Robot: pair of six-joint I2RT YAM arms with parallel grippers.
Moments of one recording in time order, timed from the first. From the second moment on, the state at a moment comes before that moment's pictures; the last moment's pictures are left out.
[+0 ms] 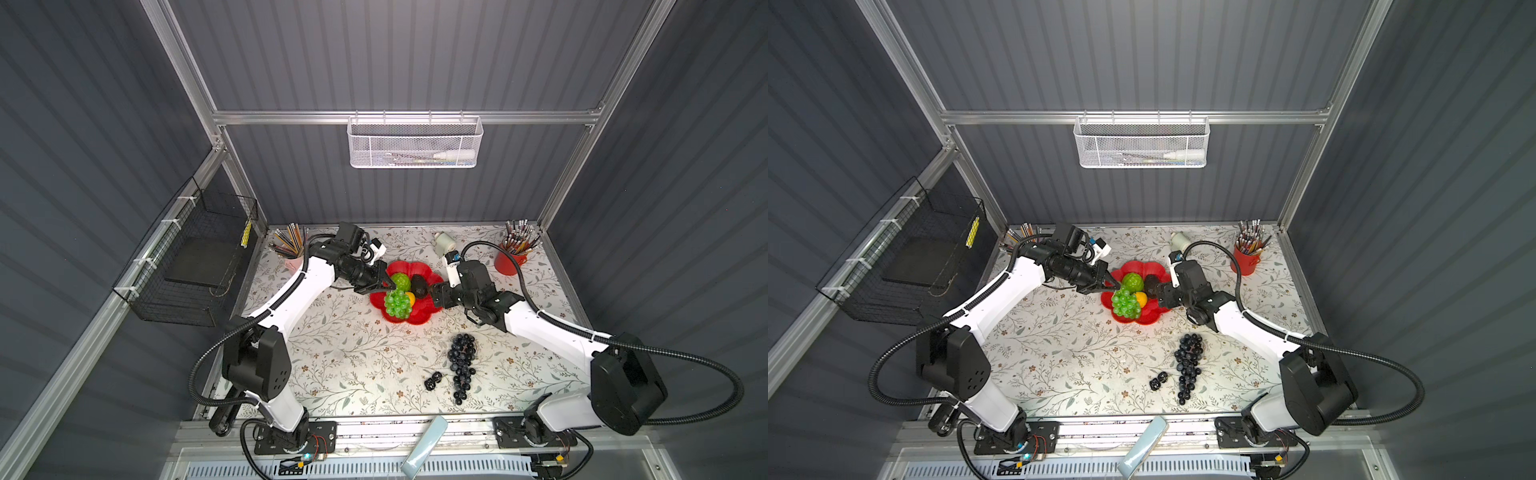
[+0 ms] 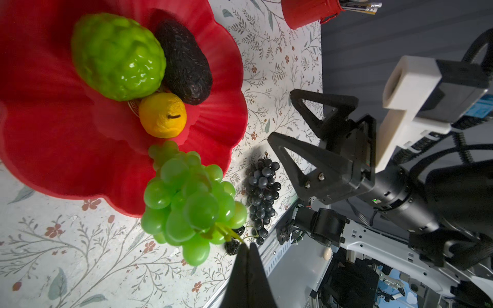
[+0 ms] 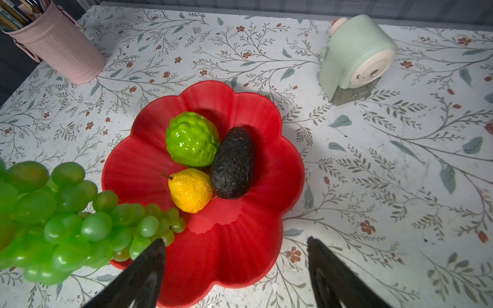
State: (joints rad) left arm -0.42 1.68 1.50 -0.88 0.72 -0.40; right arm 0.56 1.44 0.90 -0.14 0.04 0.22
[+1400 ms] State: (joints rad) left arm -0.35 2.02 1.65 -0.80 0.59 -0.28; right arm 0.56 1.36 0.90 -0.24 0.00 0.22
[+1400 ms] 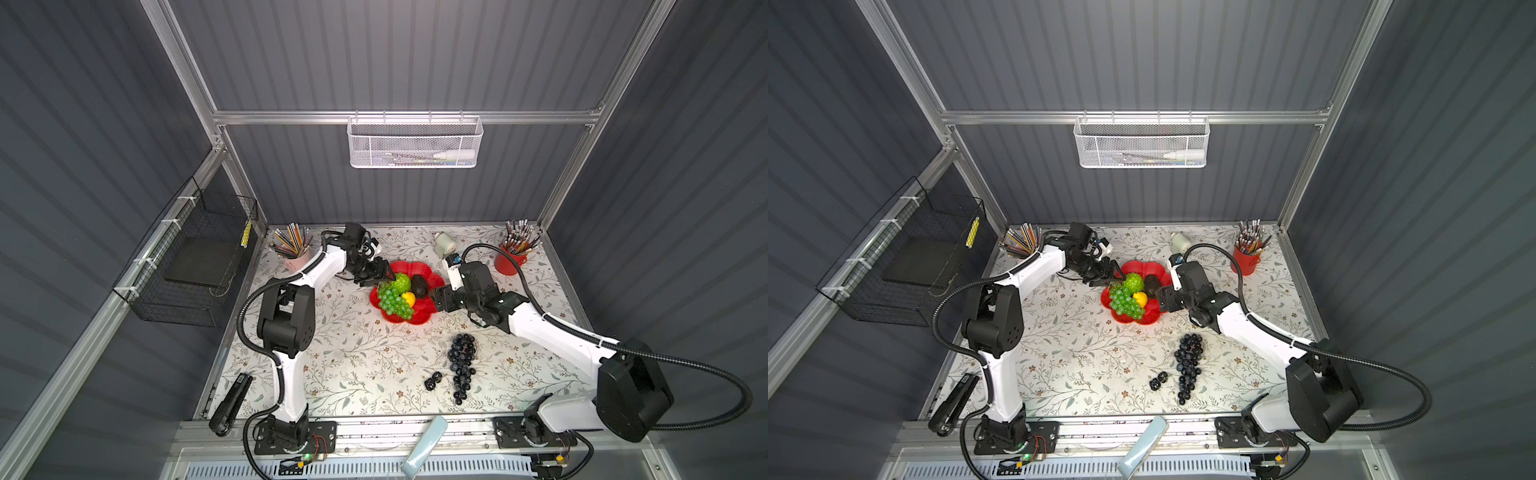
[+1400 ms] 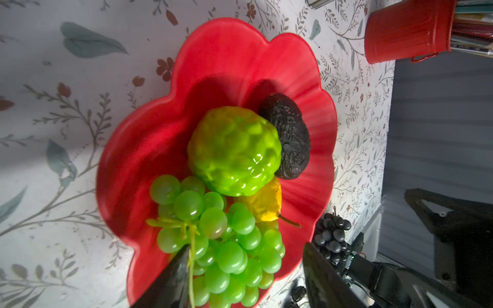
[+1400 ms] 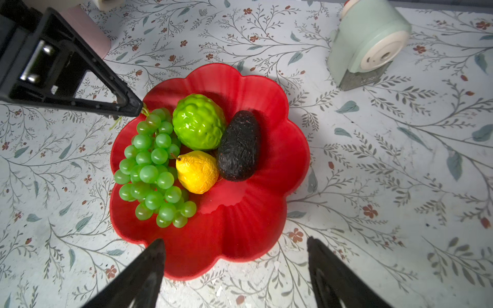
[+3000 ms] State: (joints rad) left arm -0.35 1.68 1.32 -0.65 0.32 -0.37; right arm 0.49 1.15 0.67 -0.73 -0.11 0.57
